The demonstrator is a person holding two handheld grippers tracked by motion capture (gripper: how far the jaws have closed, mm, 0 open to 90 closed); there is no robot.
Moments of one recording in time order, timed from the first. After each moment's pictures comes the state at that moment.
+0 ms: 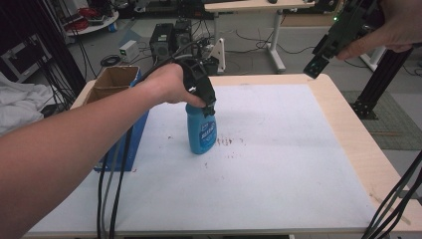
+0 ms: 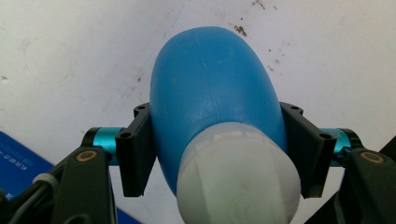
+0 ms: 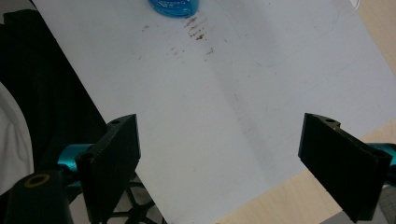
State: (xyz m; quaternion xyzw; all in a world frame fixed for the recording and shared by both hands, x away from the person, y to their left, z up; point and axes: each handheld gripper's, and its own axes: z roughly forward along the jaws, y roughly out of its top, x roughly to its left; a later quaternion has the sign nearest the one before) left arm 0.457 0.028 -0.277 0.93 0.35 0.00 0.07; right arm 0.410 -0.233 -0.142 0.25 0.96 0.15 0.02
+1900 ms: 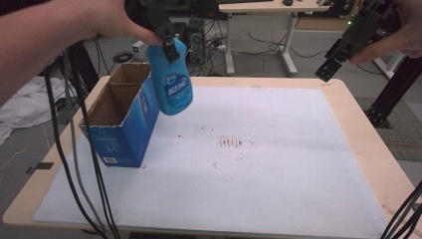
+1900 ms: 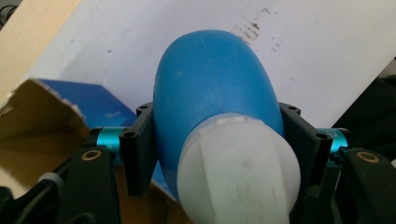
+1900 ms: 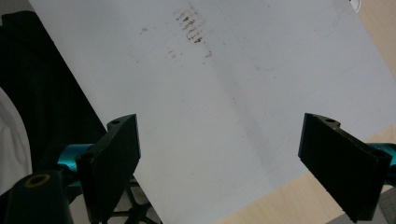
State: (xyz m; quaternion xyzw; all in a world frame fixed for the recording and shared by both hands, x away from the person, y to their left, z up) left arm 0.440 0.138 -0.131 0.92 0.36 0.03 0.12; right arm 0.421 -0.227 -0.145 0.25 0.96 0.14 0.02
